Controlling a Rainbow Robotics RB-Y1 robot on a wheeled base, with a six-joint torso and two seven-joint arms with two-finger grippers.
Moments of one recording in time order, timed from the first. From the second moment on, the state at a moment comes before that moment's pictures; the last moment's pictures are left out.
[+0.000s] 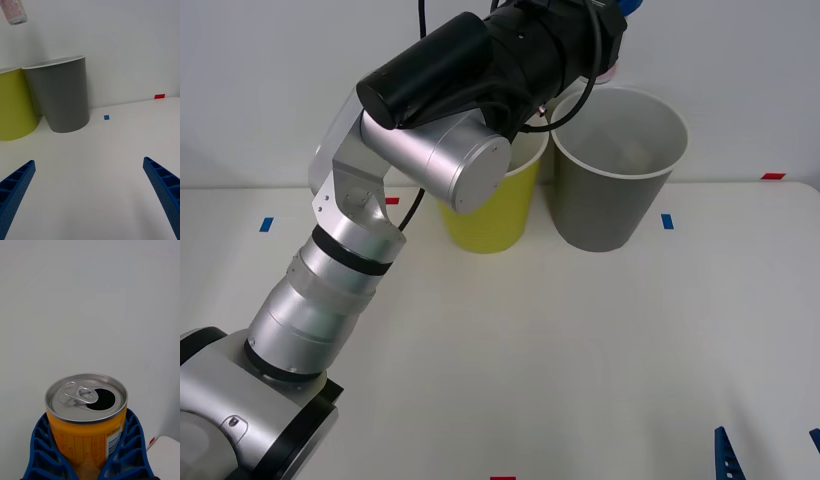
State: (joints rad) right arm 1.11 -0.40 0.25 -2.08 -0.23 -0.71 1.47; left arm -0.82 0.15 -0.36 -1.70 0.36 0.48 -1.50
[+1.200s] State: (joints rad) right arm 1.11 -0.40 0.25 -2.08 -0.23 -0.71 1.47; left arm -0.91 0.15 -0.46 -1.45 0.36 0.24 -1.49
